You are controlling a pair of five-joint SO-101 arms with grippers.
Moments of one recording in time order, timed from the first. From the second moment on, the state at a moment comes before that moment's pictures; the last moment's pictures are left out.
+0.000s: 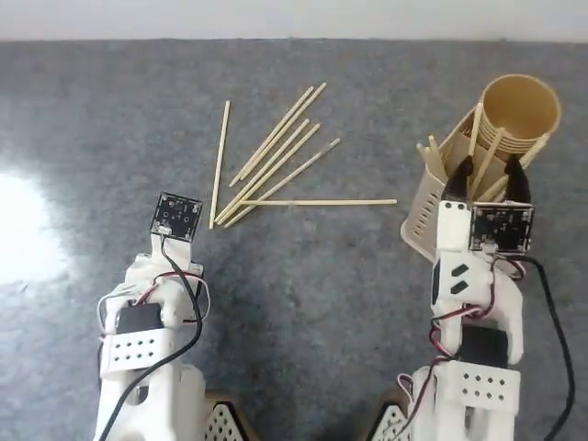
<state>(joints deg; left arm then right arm) -14.2 -58.4 84.3 42.4 -11.8 5.7 -77.8 75.1 16.8 10.2</state>
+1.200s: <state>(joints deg) -2.9 -58.4 67.4 48.2 -28.0 6.5 -103.3 90.3 61.0 4.1</state>
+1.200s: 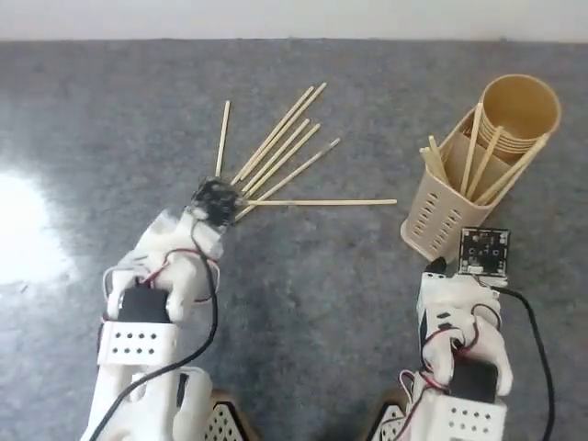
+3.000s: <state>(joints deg) 18.1 33.0 -7.6 60.4 -44.2 13.8 -103.3 93.6 55.1 5.1</state>
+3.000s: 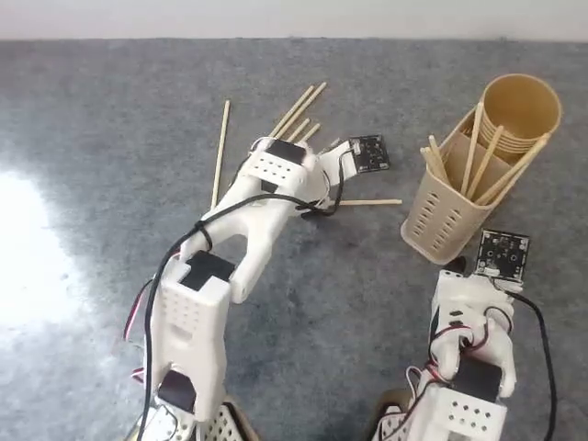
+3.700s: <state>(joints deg) 21.1 44.2 -24.4 76.5 -44.2 13.2 -103.3 93.6 55.1 5.1</state>
